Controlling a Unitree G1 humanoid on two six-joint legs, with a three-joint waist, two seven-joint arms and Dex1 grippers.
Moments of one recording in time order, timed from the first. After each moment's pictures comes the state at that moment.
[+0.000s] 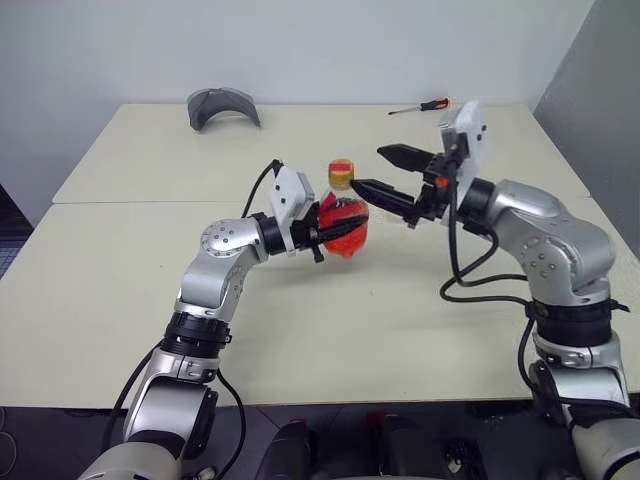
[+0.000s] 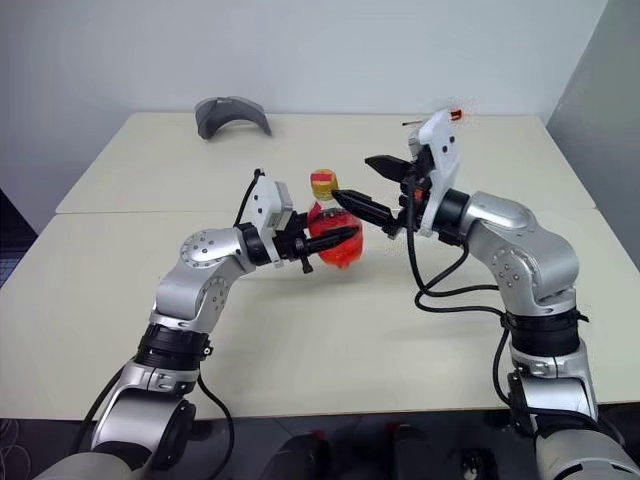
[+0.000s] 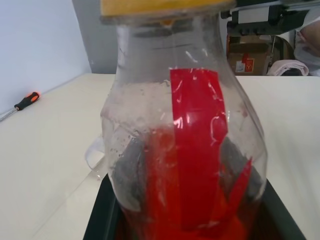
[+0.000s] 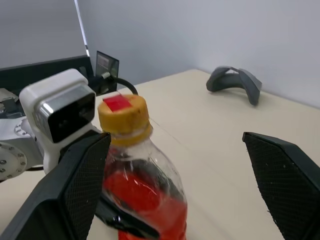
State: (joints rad) left arm -0.66 0.37 -0.09 0.14 -0.33 0.21 -0.97; right arm -0.74 -0.46 -0.03 -0.23 0.62 0.79 0.65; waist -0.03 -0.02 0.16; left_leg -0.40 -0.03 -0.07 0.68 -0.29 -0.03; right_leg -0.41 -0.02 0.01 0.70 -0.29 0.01
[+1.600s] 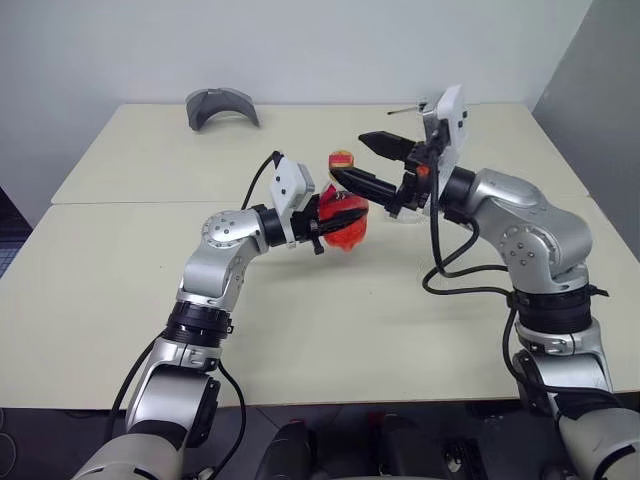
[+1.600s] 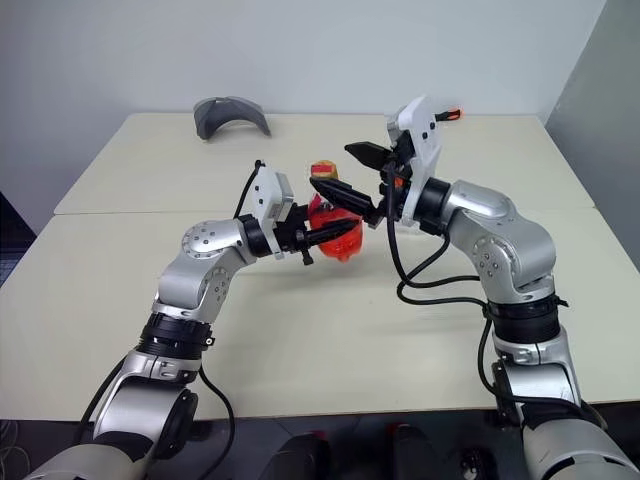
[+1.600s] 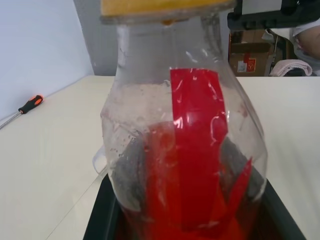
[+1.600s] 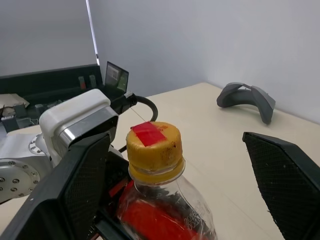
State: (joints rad) left arm -0.72 0.37 -0.09 0.21 -0.33 0.18 -0.97; right arm -0.84 -0.37 0.04 -0.15 0.57 0.72 0.67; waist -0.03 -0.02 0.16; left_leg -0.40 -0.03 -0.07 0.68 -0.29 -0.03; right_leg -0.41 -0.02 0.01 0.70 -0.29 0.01
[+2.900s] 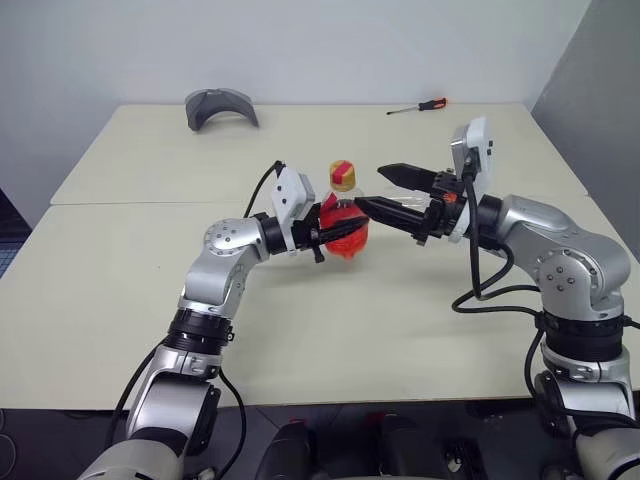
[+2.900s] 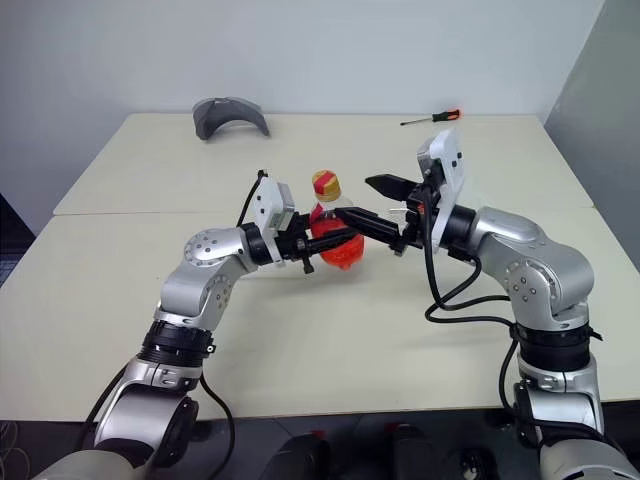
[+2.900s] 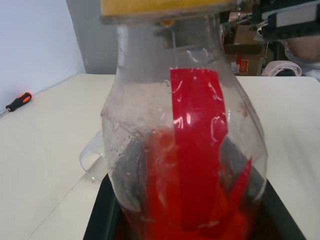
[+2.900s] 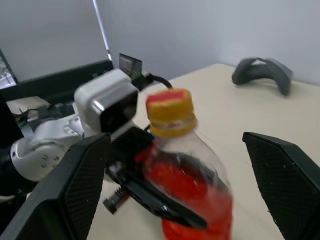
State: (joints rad) left arm -0.68 0.35 -0.09 0.19 -0.33 0.18 -0.99; right arm -0.76 -0.41 -0.05 -0.29 0.73 0.89 0.64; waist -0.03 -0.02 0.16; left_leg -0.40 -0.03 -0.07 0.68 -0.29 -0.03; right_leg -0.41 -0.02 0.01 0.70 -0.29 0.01
